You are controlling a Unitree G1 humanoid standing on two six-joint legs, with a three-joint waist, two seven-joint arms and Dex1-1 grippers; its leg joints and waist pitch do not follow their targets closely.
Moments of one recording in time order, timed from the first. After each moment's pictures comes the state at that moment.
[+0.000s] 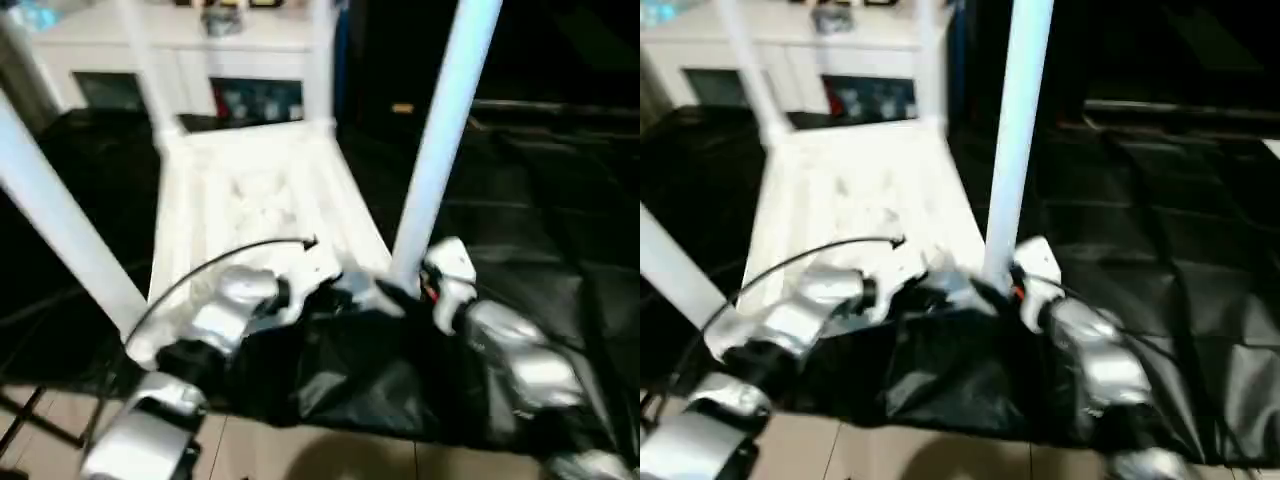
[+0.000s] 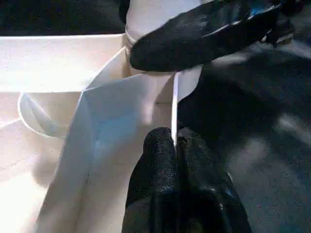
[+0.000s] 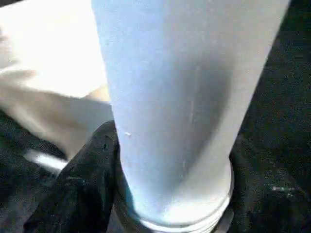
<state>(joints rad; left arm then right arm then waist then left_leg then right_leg) -0.65 0.12 -0.25 0.72 0.13 0.08 -0.88 -0.39 -0.16 0.04 0.46 0.08 0.15 0.45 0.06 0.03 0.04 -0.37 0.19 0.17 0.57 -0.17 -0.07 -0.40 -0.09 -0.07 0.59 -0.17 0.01</state>
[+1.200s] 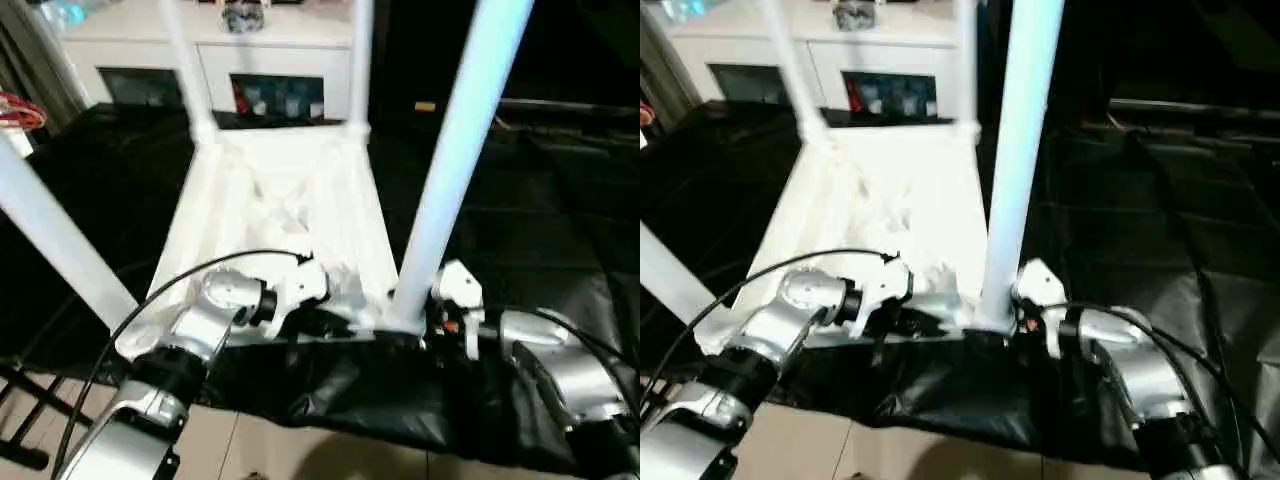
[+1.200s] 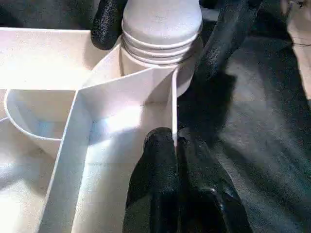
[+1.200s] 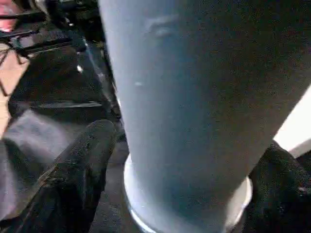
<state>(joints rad) -0.59 0.25 -0.30 0.64 0.04 -0.02 -1.30 -0.27 -0.46 0.17 0.25 0.19 0.17 1.08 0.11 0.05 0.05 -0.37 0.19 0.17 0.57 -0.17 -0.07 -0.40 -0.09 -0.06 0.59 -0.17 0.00</state>
